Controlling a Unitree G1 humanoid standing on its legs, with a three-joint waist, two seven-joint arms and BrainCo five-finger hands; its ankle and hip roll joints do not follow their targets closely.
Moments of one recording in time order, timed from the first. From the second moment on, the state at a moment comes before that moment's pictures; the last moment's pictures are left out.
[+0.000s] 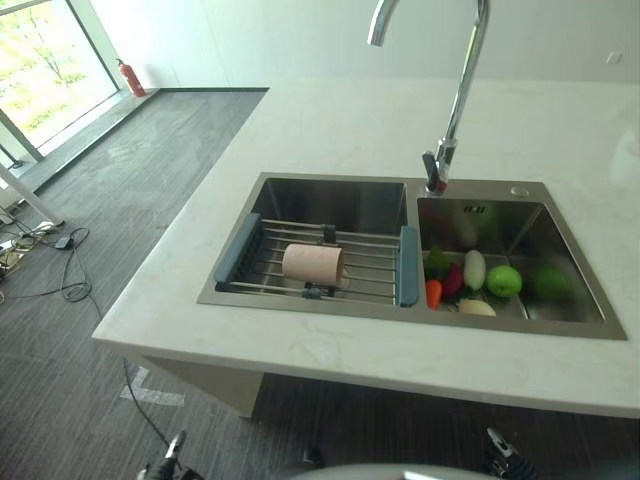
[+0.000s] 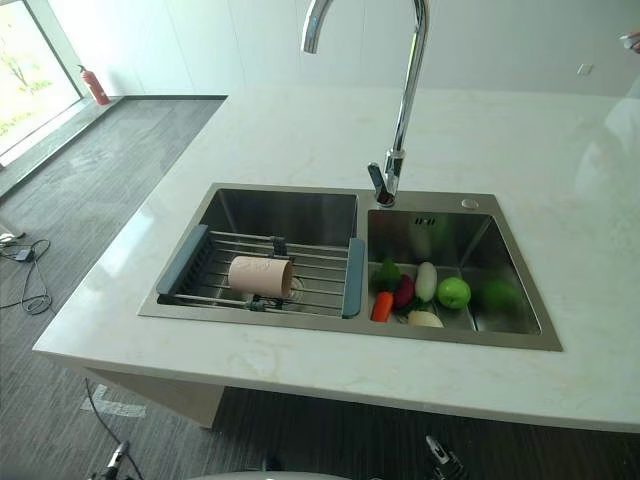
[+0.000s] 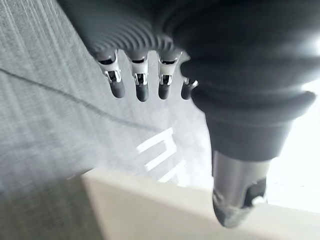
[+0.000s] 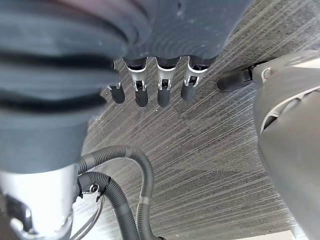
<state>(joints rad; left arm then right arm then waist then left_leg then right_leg) 0.16 0.25 0.29 1.00 -0.77 -0.28 0.31 0.13 -0.26 -0.09 1.21 0.73 -0.14 0.32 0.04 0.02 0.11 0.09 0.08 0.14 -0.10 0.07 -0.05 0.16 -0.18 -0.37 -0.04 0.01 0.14</state>
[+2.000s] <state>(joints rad) -0.49 0.86 -0.49 0.39 0.13 -0.11 -0.48 0.18 -0.35 -0.06 1.23 0.67 -0.02 0.31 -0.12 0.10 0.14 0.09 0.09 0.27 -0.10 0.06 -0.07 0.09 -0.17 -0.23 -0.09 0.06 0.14</state>
